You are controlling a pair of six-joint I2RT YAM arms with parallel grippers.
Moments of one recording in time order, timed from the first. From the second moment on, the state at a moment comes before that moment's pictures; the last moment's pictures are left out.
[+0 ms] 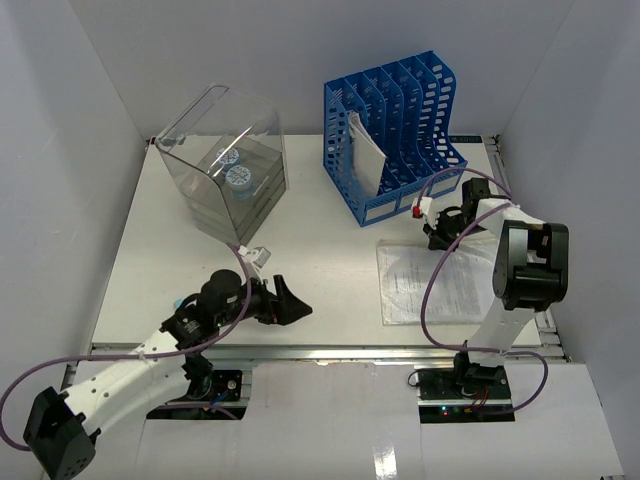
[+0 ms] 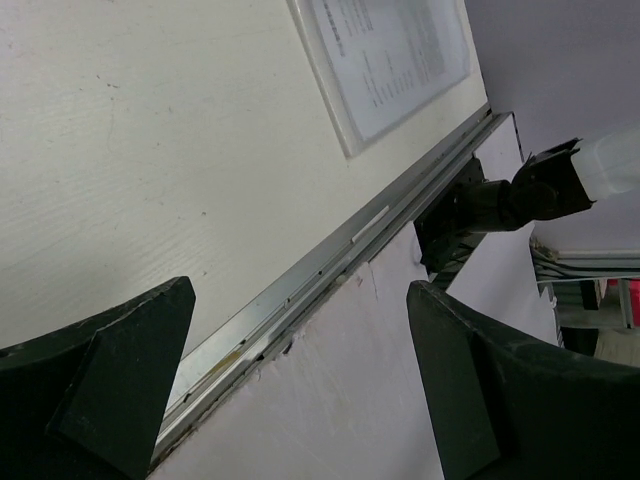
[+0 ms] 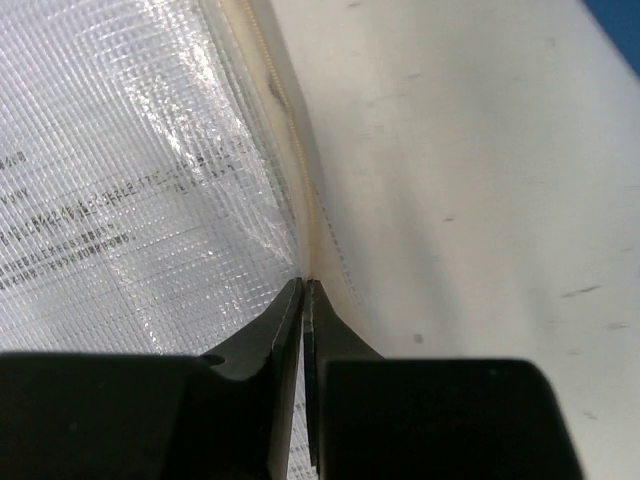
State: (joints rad) left arm -0.73 0.64 0.34 -0.10 0.30 -0.75; right arm -0.05 1.83 1.16 -0.64 -0.58 -1.26
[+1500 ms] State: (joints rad) left arm -1.05 1.59 0.79 0.49 0.15 -0.25; right arm -0.05 1.12 0.97 -1.11 -0.97 -1.52
